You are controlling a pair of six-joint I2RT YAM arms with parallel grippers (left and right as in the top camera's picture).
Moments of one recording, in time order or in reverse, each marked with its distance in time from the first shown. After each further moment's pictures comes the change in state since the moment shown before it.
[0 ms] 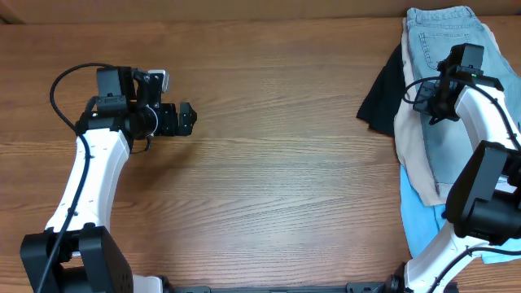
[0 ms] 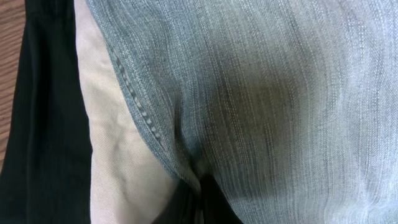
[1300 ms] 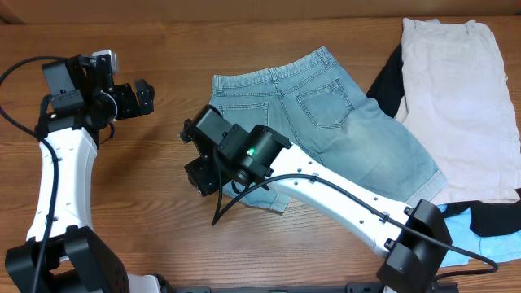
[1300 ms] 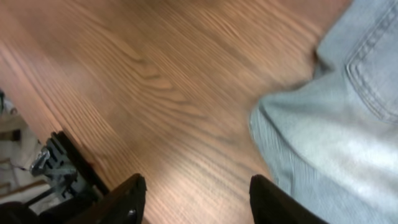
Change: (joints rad) left arm 0.185 0.000 0.080 0.096 -0.024 -0.047; right arm 1.214 -0.116 0.222 -0.240 -0.226 0.263
